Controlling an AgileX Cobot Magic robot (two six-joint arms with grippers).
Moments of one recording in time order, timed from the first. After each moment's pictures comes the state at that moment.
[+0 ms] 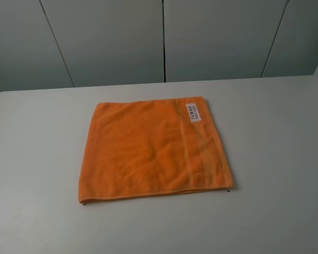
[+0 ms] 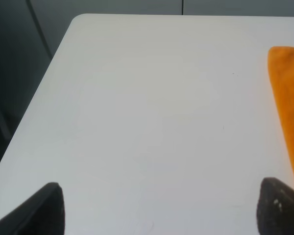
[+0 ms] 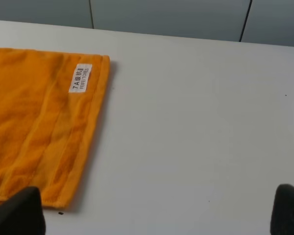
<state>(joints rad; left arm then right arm) 0.13 0.00 -0.51 0.08 1.09 -0.04 0.01 0.00 -0.52 0.11 1.10 -0.14</state>
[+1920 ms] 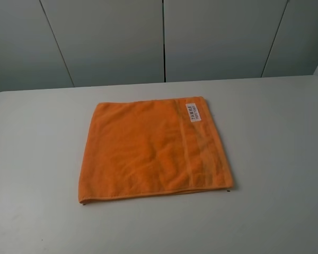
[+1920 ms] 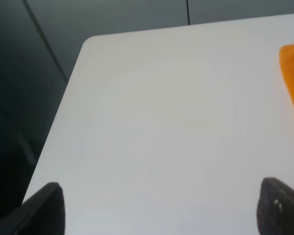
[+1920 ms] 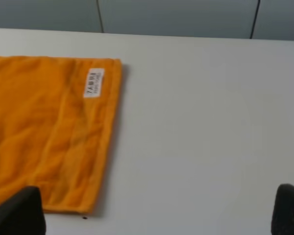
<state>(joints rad) 0.11 0.00 -0.51 0.12 1.04 0.06 0.01 0.00 -0.52 0.16 1.10 -0.10</state>
